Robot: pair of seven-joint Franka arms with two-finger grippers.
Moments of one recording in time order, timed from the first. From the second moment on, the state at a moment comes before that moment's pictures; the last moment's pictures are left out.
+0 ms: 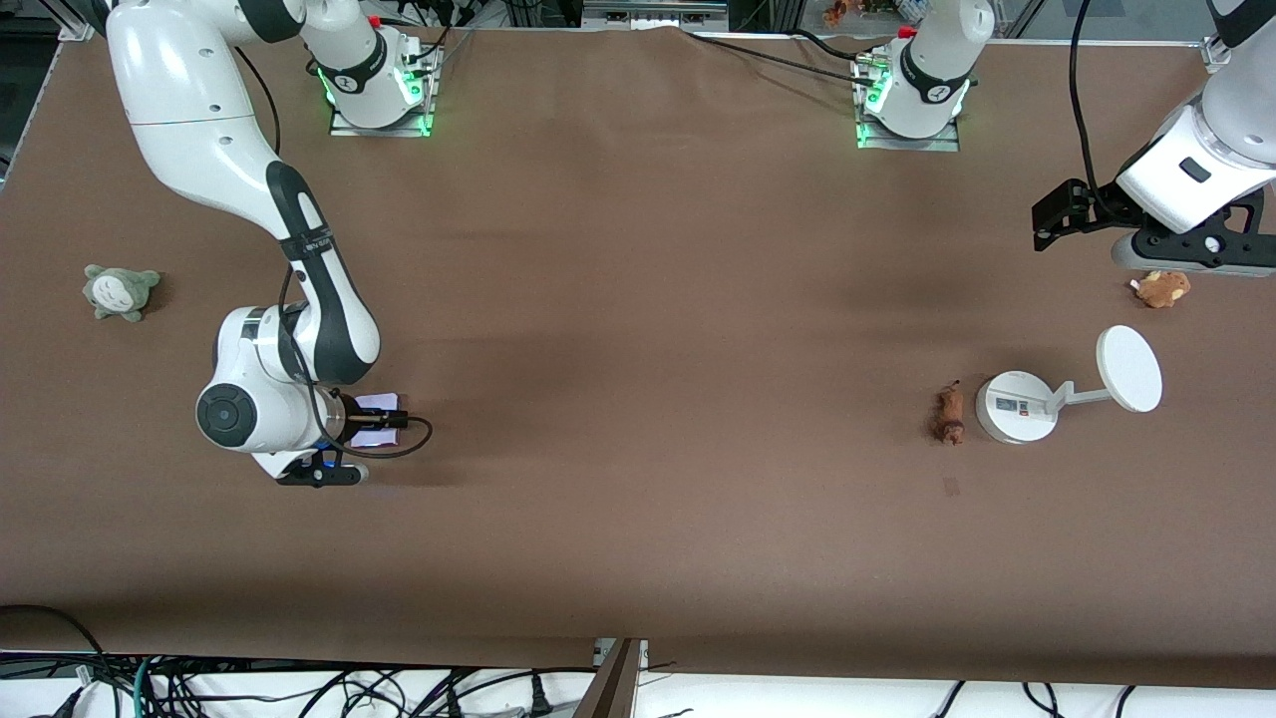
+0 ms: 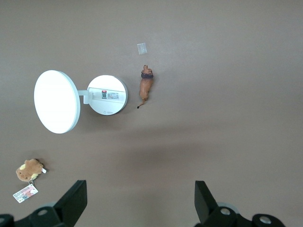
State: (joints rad) left arm 0.03 -0.02 -0.12 -1.66 0.04 1.58 -0.01; right arm 0.19 0.78 -0.08 -1.52 0.13 2.13 0.04
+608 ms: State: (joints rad) left arm 0.03 -0.02 -0.12 -1.66 0.04 1.58 -0.01; right arm 0.18 0.61 -0.16 -1.36 0.13 1.94 -0.02
